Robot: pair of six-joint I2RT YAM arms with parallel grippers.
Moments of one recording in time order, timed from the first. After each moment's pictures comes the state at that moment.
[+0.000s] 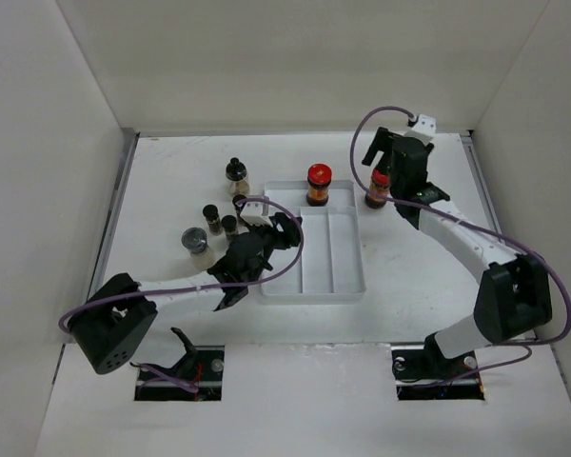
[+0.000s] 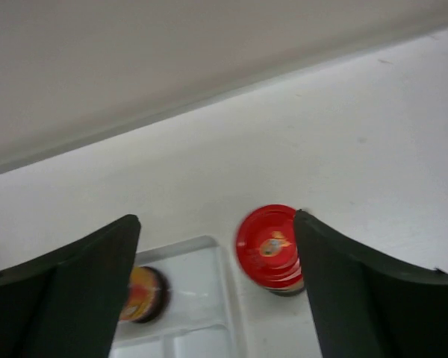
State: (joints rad) left arm -0.83 1.33 0.49 0.79 -0.44 -0.48; right arm 0.37 1.49 1.13 0.14 0.43 0.38
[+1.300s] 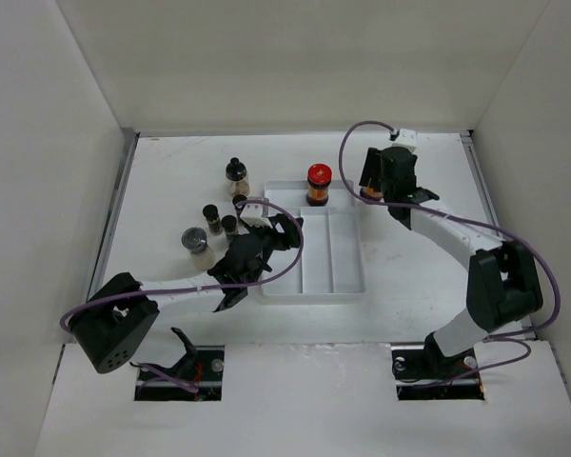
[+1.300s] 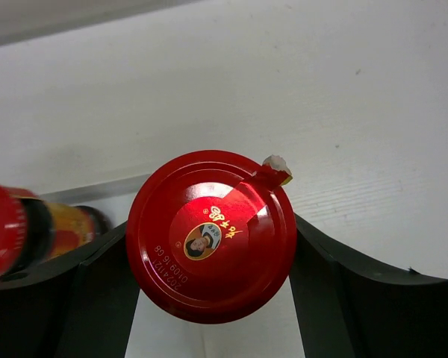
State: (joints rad) left arm -0.84 1.34 0.47 0.83 -0.43 -0.46; right arm 0.33 1.58 1.10 0.03 0.39 0.31
